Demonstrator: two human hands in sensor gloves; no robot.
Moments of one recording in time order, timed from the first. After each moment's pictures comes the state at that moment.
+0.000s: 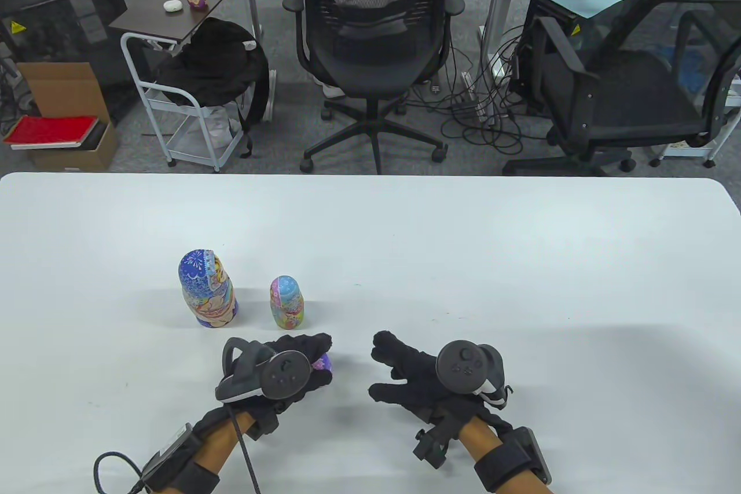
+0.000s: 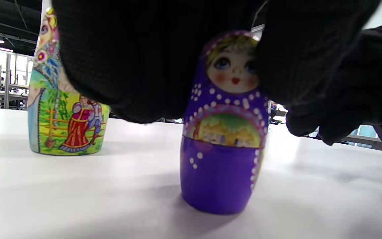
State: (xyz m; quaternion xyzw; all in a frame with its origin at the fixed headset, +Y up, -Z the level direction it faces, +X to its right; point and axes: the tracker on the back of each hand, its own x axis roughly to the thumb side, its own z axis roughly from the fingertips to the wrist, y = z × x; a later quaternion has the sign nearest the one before) left_hand -0.165 -0.723 -0.325 0.06 -0.29 0.06 0.95; right_hand 0.099 -0.749 -0.326 0.28 0.04 0.87 0.41
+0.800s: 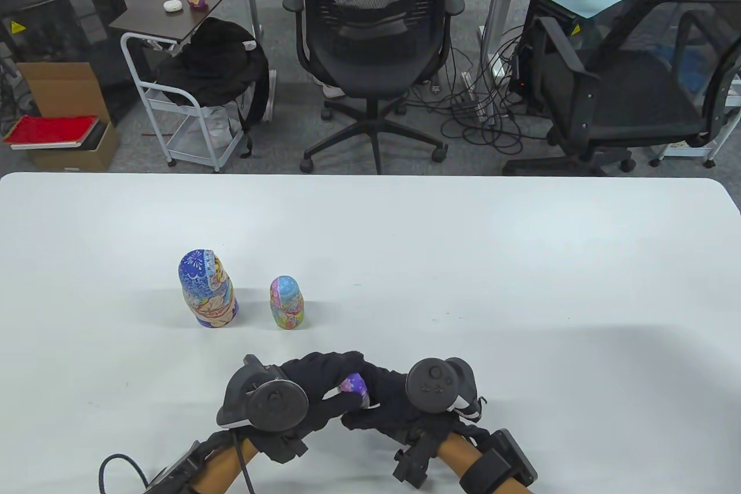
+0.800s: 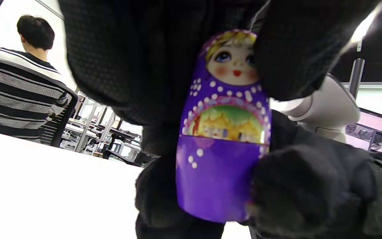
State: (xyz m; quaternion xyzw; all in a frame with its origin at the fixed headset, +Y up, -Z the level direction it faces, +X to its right) left_hand -0.140 -0.682 -0.278 0.12 -0.38 0.22 0.89; right_hand 0.062 -0.747 -0.303 0.33 0.04 0.85 0.41
